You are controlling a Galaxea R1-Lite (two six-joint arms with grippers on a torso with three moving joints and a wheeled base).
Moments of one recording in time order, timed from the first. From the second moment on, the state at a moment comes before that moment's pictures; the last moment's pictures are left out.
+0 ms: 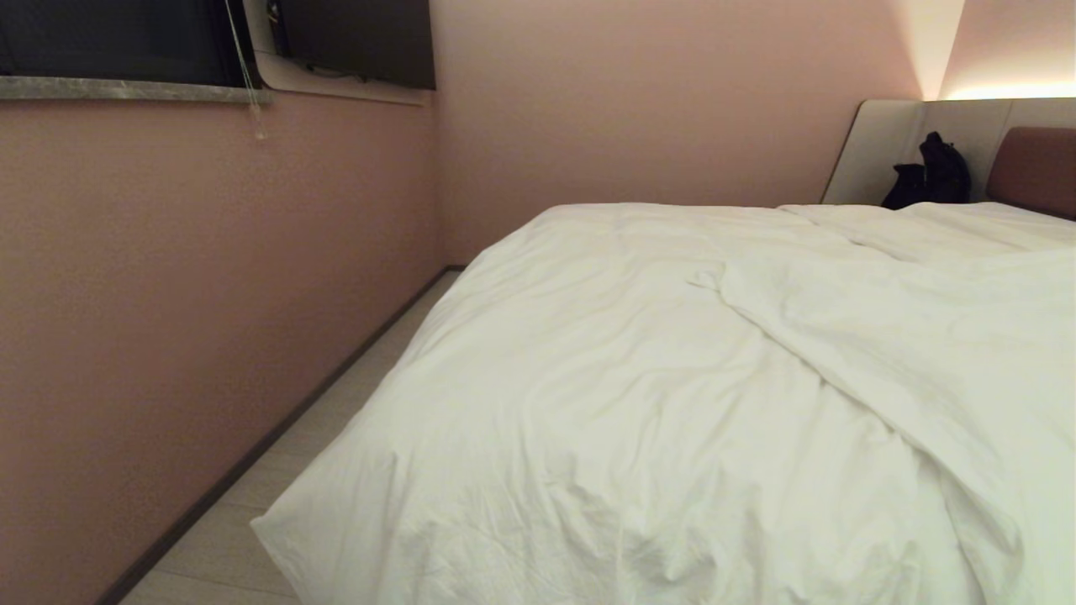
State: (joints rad) left arm 0.00 0.00 -0.03 0.04 0.01 0.02; right arm 0.00 0.00 0.00 0.00 -0.02 0.02
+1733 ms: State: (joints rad) left arm 0.00 0.00 0.00 0.02 0.00 0.02; right arm 0.00 0.00 0.00 0.00 -0.02 0.02
